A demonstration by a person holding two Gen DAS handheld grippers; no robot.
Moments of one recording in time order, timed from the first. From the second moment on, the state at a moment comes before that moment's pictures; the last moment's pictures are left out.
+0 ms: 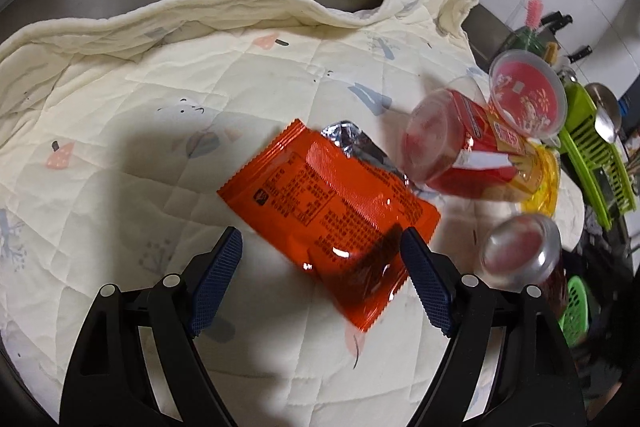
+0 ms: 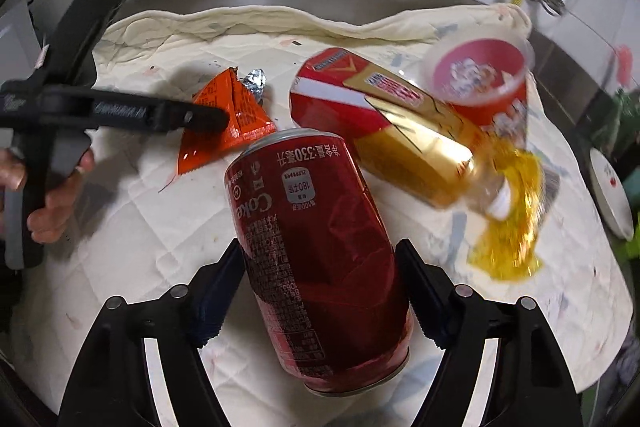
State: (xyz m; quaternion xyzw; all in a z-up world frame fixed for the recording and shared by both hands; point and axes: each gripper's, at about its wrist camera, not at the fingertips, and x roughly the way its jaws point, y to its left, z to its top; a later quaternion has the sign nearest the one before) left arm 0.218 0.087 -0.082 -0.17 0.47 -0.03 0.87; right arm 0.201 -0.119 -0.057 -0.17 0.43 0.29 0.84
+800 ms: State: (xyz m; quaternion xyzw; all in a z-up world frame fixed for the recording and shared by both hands) left arm 0.178 0.074 -0.050 -0.19 0.42 -0.10 0.88; right arm 0.135 -0.169 -0.043 -0.07 0.42 0.23 0.88
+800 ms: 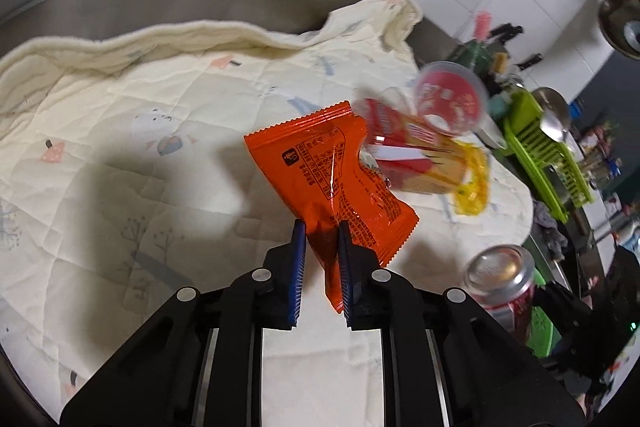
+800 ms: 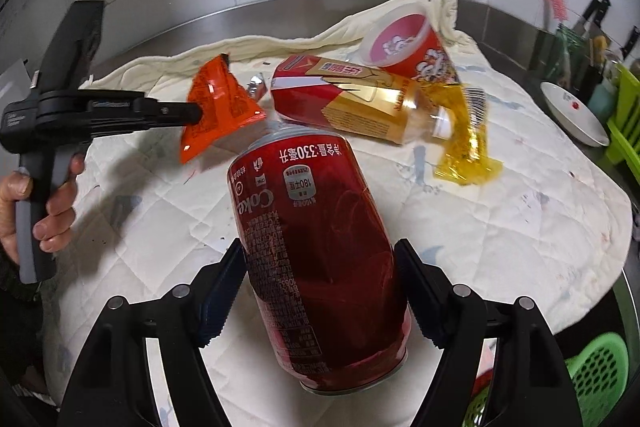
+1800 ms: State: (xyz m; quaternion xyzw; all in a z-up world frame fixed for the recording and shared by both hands) left arm 0.113 -0.138 0.002 -0.08 0.40 -0.33 0.85; right arm 0.006 -0.451 -0.057 0.05 0.41 -0.12 0.90
